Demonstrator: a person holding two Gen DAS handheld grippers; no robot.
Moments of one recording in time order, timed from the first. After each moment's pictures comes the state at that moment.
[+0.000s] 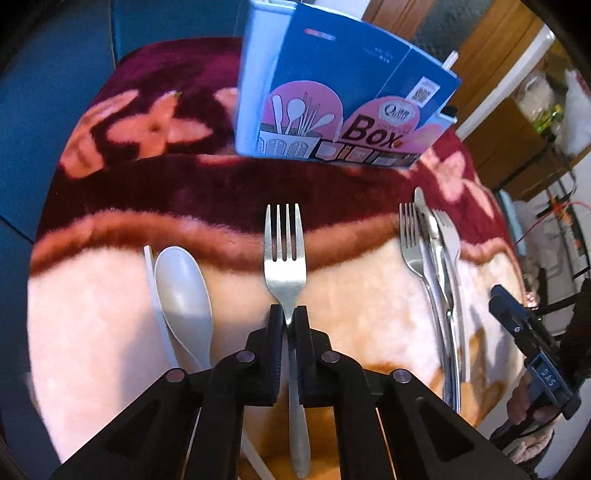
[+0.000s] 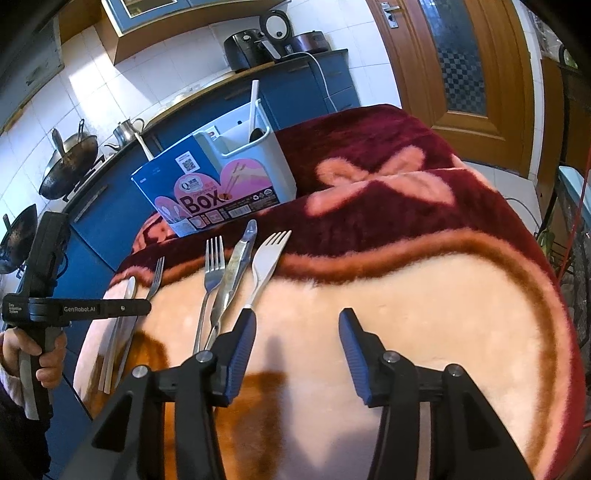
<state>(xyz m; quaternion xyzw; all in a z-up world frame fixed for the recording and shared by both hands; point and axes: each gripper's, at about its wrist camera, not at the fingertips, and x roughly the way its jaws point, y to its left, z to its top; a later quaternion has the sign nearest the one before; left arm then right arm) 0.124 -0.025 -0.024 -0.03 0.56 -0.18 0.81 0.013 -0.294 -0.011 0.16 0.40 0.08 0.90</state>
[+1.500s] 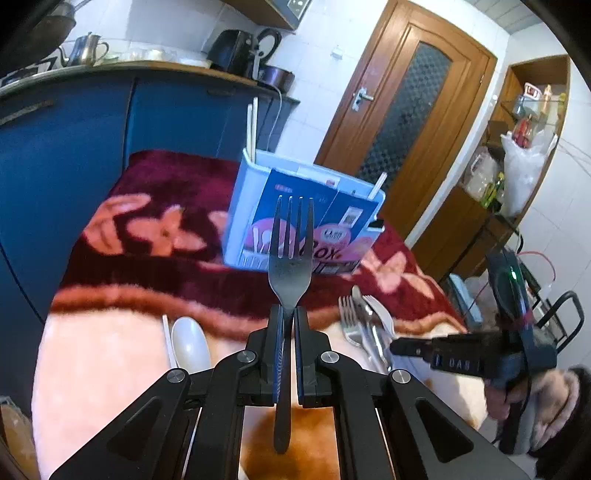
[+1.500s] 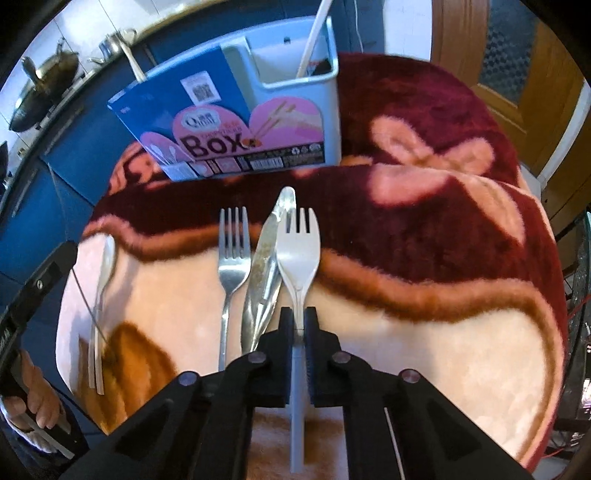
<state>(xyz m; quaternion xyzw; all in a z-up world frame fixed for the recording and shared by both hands) 0.071 0.007 0.029 -0.11 0.34 -0.23 0.91 0.078 -0.240 -0.003 0.07 0.53 0.09 0.84</state>
